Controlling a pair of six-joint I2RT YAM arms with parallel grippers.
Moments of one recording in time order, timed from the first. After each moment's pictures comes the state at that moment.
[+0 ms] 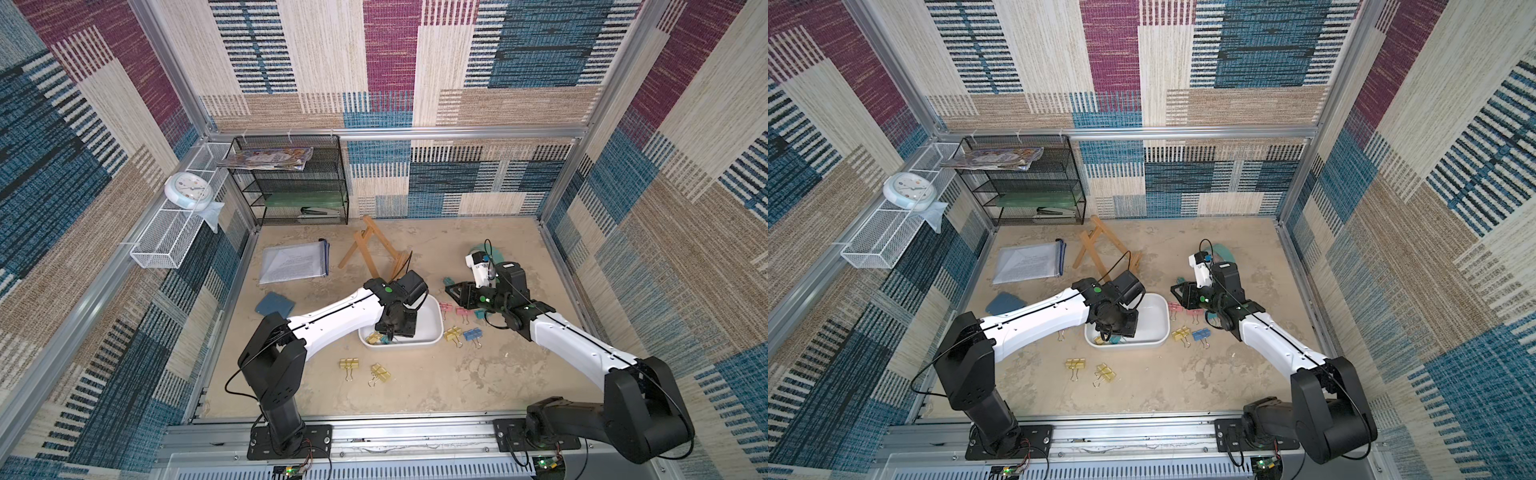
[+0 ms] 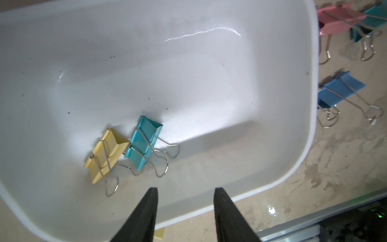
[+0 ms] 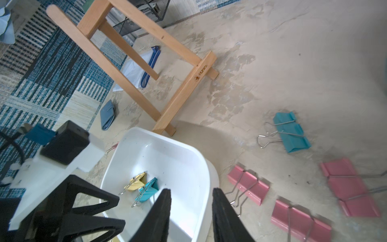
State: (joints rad) left arm -0.83 1.75 1.36 -0.92 0.01 -0.65; right arm 0.33 1.29 0.71 0.03 -0.46 0.37
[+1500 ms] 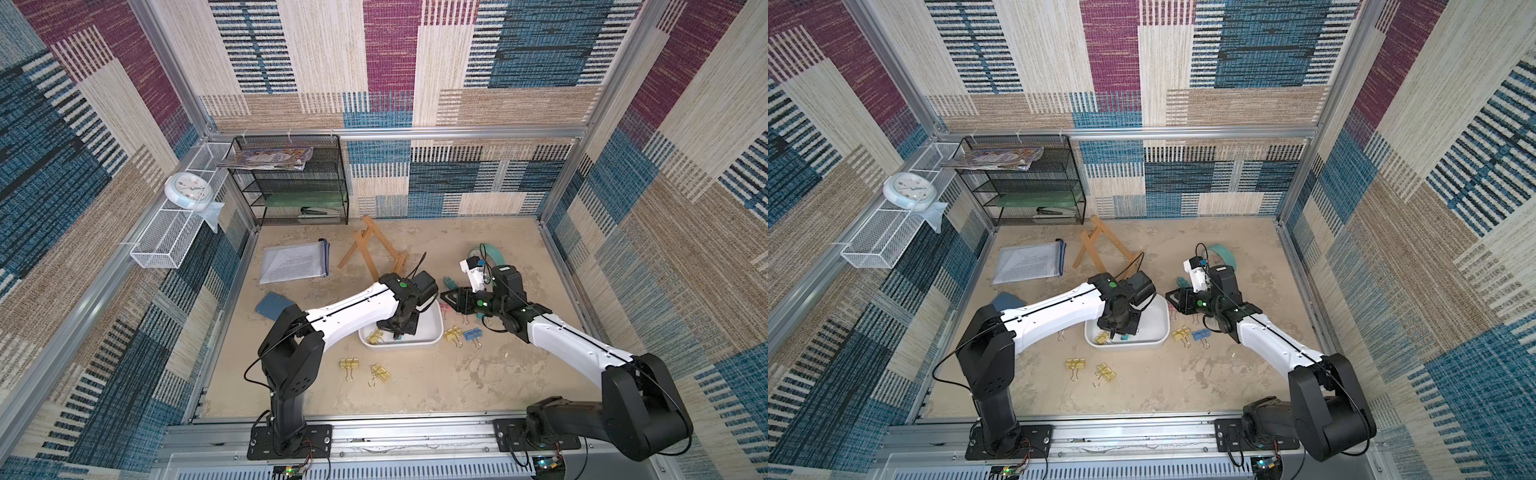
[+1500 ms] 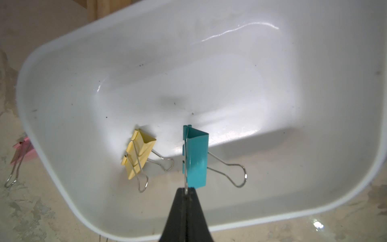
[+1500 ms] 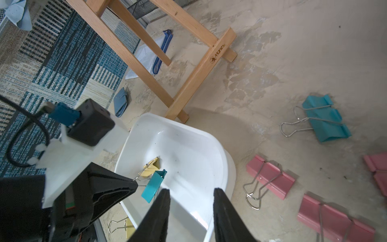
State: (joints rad) left arm -0.86 1.85 1.50 -1.07 -0.15 -0.62; right arm 0.35 1.30 0.68 0.05 -0.53 0.39
